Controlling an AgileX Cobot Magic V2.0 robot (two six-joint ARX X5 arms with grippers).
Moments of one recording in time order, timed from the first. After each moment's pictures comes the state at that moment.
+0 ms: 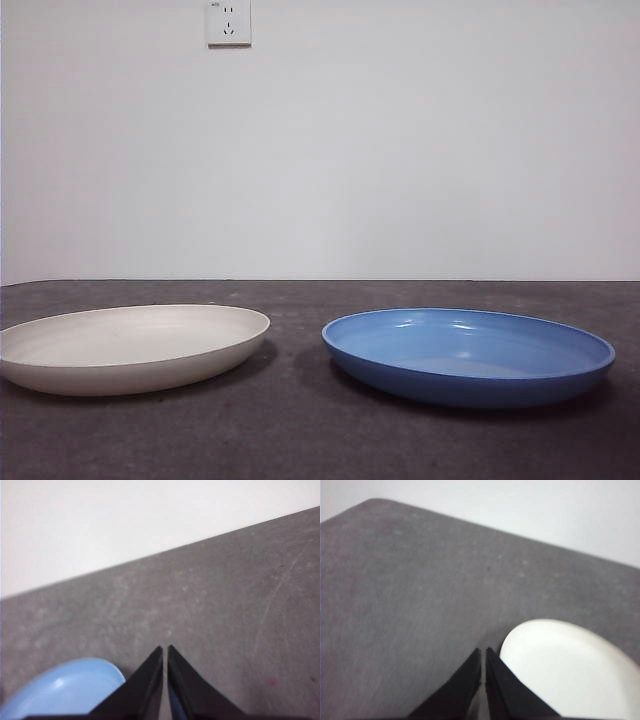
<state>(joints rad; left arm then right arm) -0.09 0.06 0.09 -0.21 -0.02 -0.27 0.03 0.01 0.05 -0.10 -0.08 0.37</state>
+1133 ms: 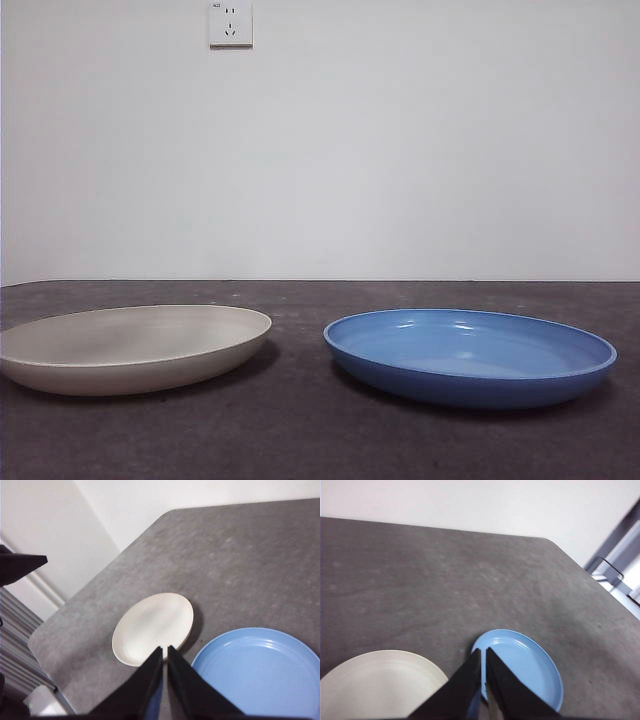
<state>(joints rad) -0.37 0.70 0.81 -0.39 0.33 -0.28 0.29 0.59 0.77 -0.51 -0.55 0.29</state>
